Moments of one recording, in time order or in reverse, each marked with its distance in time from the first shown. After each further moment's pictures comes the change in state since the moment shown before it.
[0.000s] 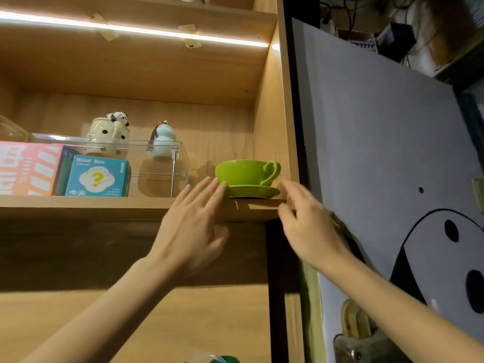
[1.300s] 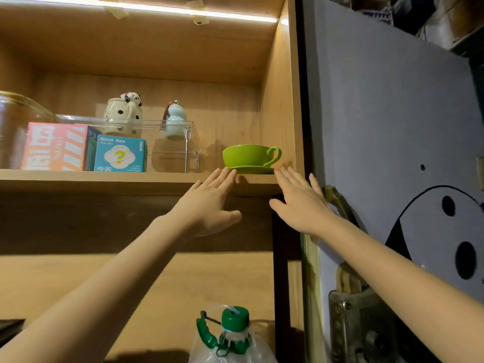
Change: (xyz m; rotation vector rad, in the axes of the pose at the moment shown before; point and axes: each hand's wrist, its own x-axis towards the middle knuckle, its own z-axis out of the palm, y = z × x) left_hand 0.004 0.001 -0.017 -0.061 -0.511 -0.096; right_hand 0.005 0.004 0.007 -0.527 -0.366 0.017
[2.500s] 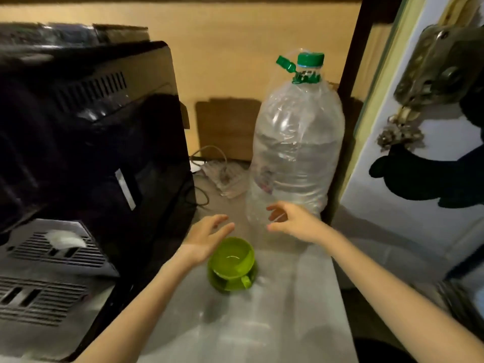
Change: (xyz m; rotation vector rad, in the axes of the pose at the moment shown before) left_hand -0.456 0.042 0.178 -0.700 -0.499 -0.853; right_hand -0.386 -0.130 0.190 0.865 -1.048 0.299
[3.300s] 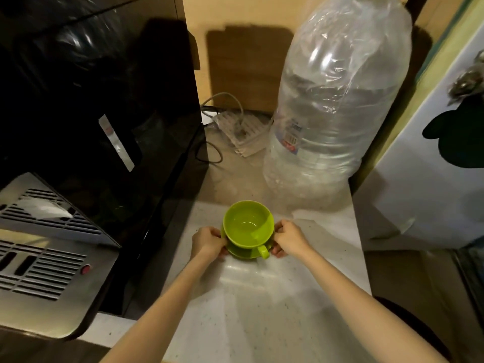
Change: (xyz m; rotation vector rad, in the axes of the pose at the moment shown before) left_hand 0.010 -0.115 0.072 -0.257 0.089 -0.651; right_hand 0.048 0.099 0.141 0.247 0.019 0.454
